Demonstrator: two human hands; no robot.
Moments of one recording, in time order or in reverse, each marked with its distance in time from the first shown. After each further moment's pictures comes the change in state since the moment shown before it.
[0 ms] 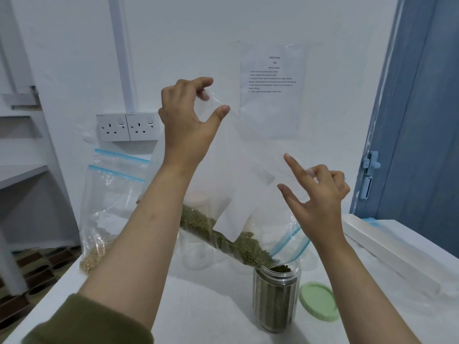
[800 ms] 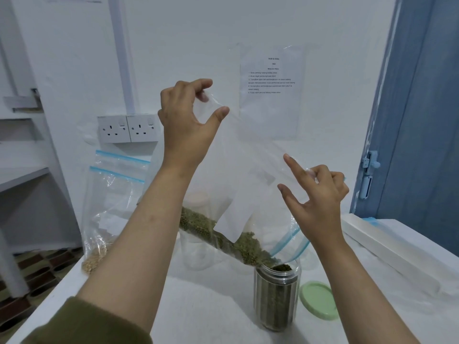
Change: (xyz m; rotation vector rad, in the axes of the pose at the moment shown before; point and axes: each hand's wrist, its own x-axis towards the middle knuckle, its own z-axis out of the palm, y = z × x) left_hand -0.001 0.003 -0.004 0.012 -0.003 0.016; right_hand -0.003 -0.005 -0.002 0.017 -0.003 0.025
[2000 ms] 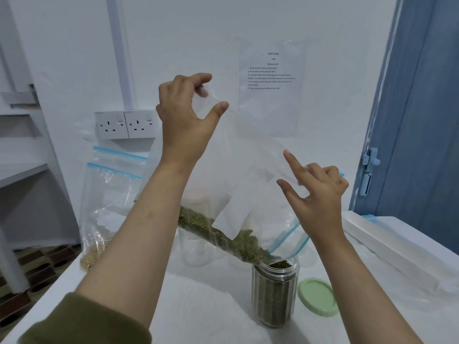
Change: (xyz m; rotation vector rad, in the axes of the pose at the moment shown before) left_hand -0.001 0.000 0.003 0.010 0.006 0.011; right_hand 0.002 0.001 -0.003 0.035 -0.008 -0.034
